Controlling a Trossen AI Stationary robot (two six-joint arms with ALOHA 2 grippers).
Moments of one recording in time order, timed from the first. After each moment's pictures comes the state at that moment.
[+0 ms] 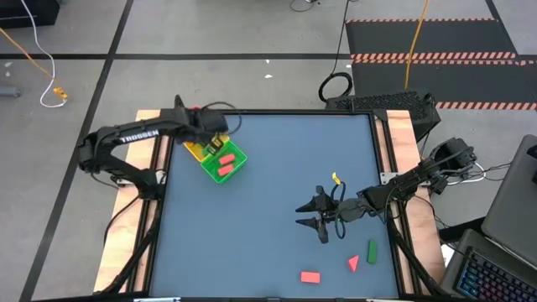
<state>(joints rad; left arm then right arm) 0.39 1.39 1.23 -1.24 -0.50 -0.44 0.43 1.38 0.46 0.58 0.34 0.46</state>
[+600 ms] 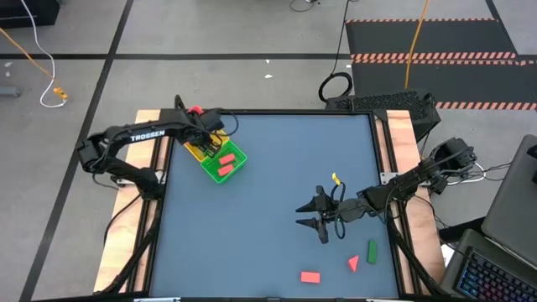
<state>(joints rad) 0.58 1.39 0.94 -0.95 -0.34 -0.32 0.43 1.38 0.46 0.57 0.34 0.45</state>
